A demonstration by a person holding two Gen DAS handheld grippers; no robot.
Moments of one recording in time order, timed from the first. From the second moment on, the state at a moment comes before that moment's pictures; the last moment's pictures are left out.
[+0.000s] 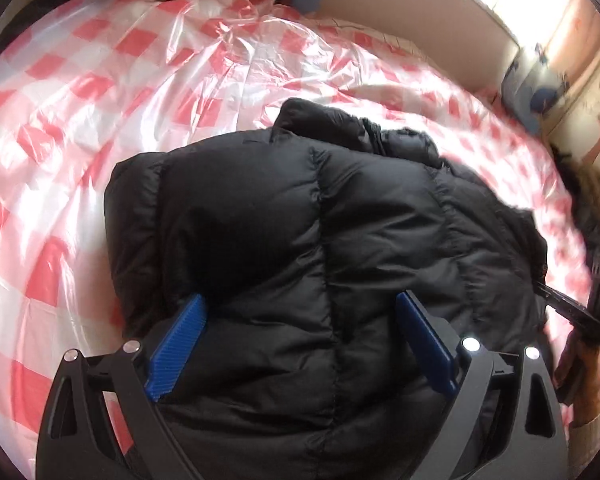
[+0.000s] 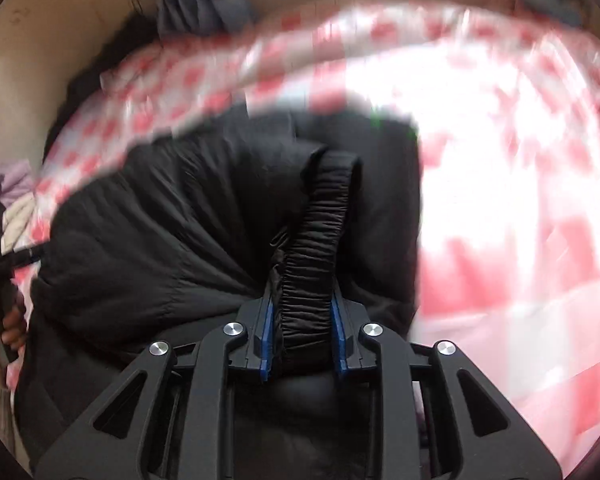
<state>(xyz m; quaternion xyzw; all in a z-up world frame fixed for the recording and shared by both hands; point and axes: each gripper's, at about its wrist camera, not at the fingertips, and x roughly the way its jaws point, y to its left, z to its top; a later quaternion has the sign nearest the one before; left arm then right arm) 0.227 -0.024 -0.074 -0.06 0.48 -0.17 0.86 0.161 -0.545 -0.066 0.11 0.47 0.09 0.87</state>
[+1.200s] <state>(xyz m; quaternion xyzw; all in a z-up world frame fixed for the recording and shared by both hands) -0.043 0.152 -0.069 -0.18 0.52 -0.19 0.81 -0.087 -0.633 -0.042 0.26 0.54 0.14 0.79</state>
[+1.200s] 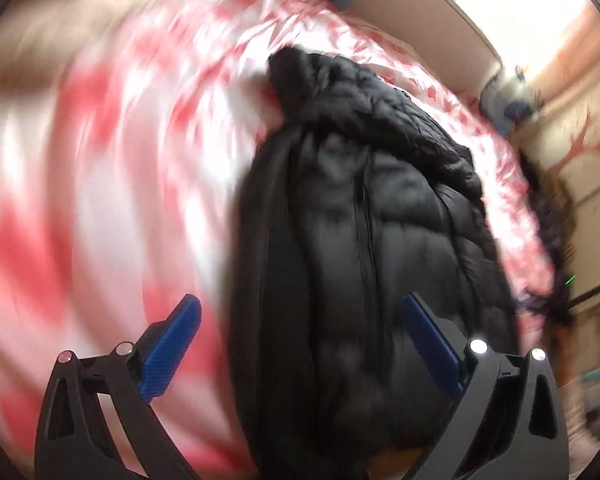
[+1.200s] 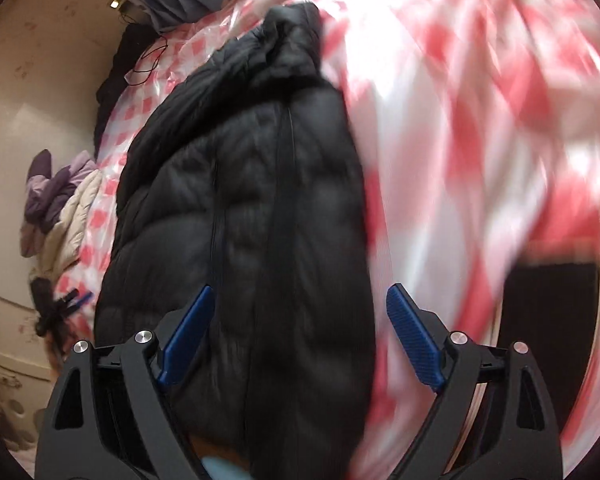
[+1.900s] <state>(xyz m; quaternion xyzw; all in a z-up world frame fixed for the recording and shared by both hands) -0.113 0.125 -0.121 -0.31 0.56 -0.26 0.72 -0.161 -0.622 -0.082 0.41 0.56 0.23 0.68</state>
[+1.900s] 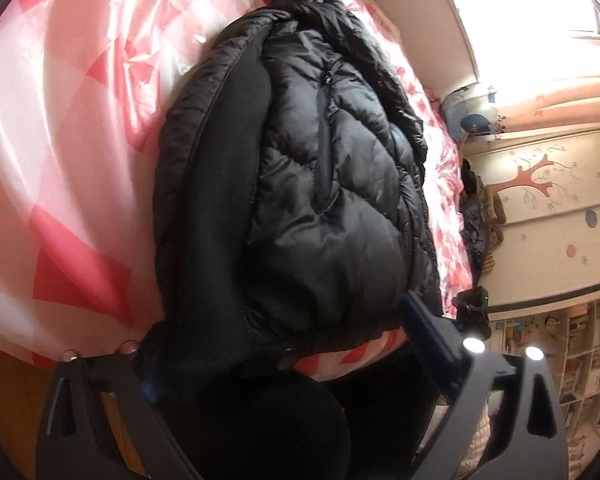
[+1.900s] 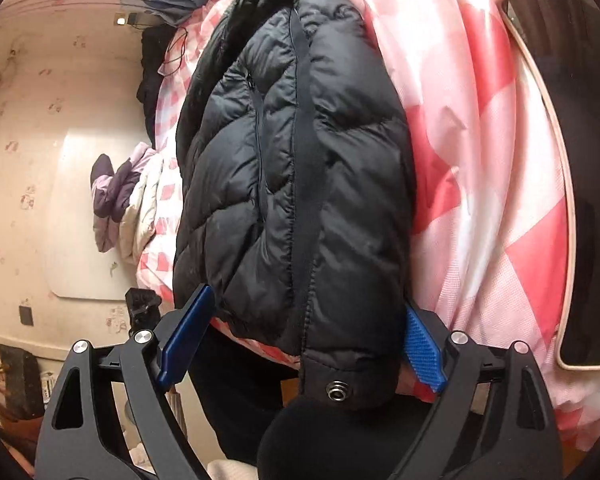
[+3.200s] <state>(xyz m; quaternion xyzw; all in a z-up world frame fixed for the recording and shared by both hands) -0.227 0.259 -0.006 -0.24 0.52 -0.18 0.80 -0.290 -0.663 0.054 0.30 0.45 0.18 0.82</state>
